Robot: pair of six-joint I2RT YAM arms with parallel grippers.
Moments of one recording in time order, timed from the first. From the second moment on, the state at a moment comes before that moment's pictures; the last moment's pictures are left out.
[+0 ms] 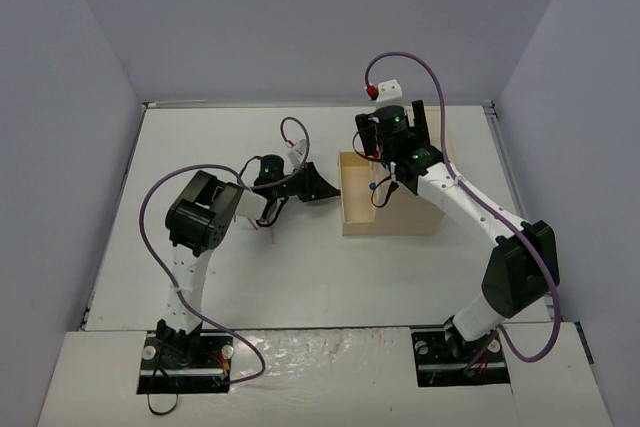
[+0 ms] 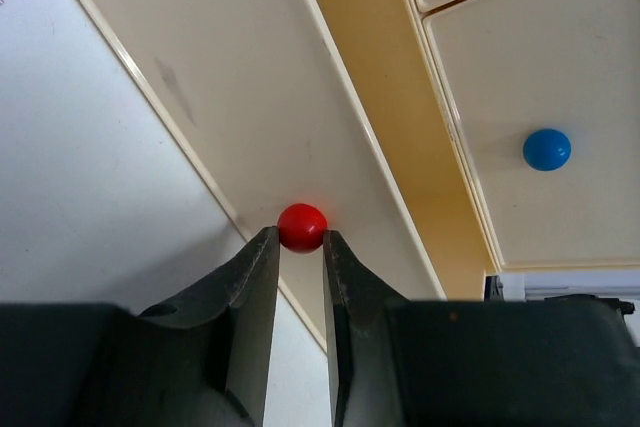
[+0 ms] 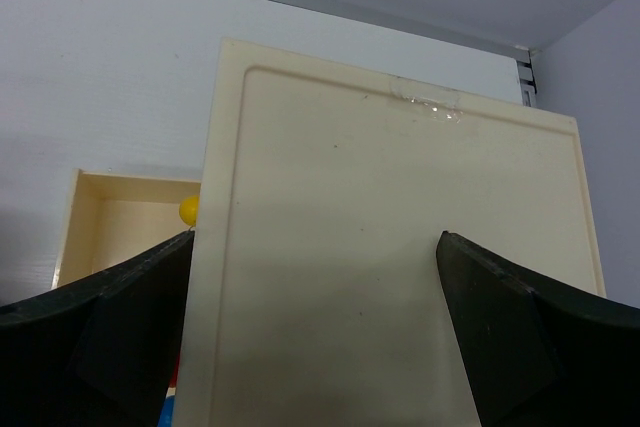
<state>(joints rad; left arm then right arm) -0.44 2.19 1.11 0.80 0.78 -0.82 0.49 1.56 1.28 -0.20 0.56 -0.06</state>
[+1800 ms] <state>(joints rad) -0.19 0.95 0.97 -0.66 -0.26 -0.21 1.06 1.96 1.29 -0.17 0.23 0.30</state>
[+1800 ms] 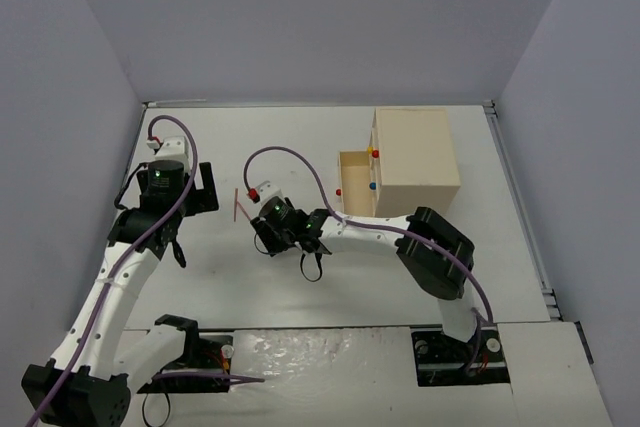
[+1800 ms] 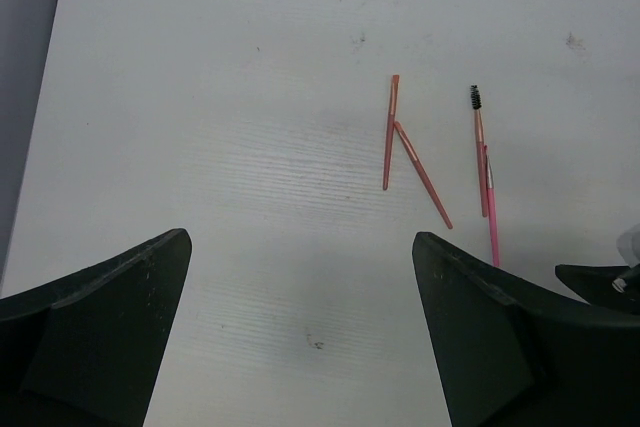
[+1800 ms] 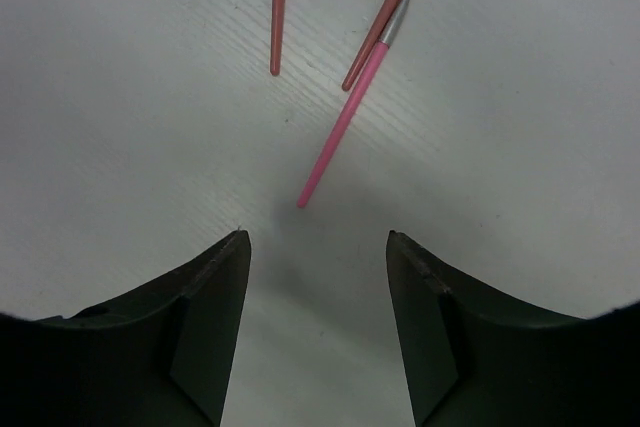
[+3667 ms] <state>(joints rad) -0.15 0.93 0.93 -0.64 -0.22 -0.20 0.83 1.76 1.17 -0.20 0.73 0.31</state>
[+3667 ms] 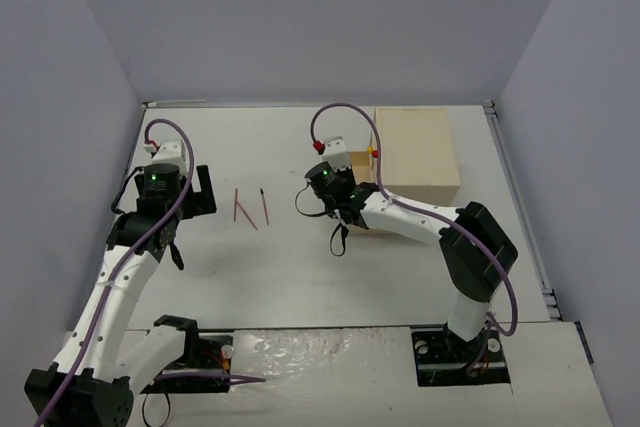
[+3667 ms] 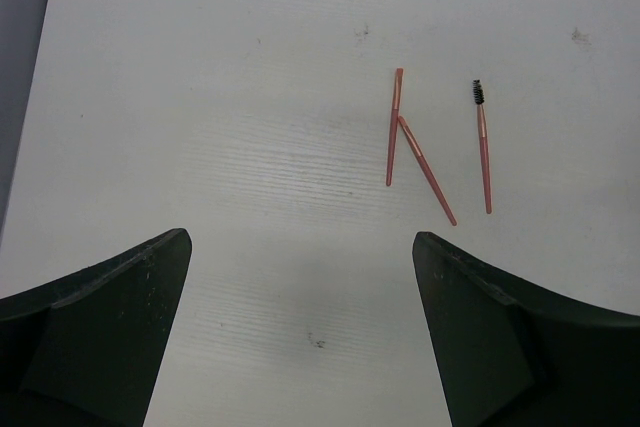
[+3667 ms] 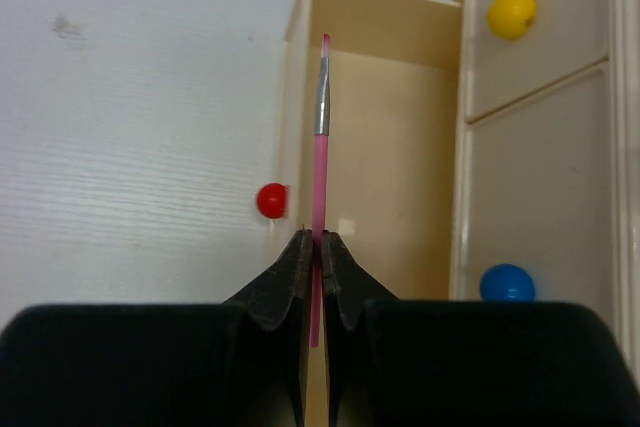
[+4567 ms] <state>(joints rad) -0.15 0.93 0.93 -0.64 -0.22 -0.20 0.92 1.85 1.39 -0.20 0.56 0.32</state>
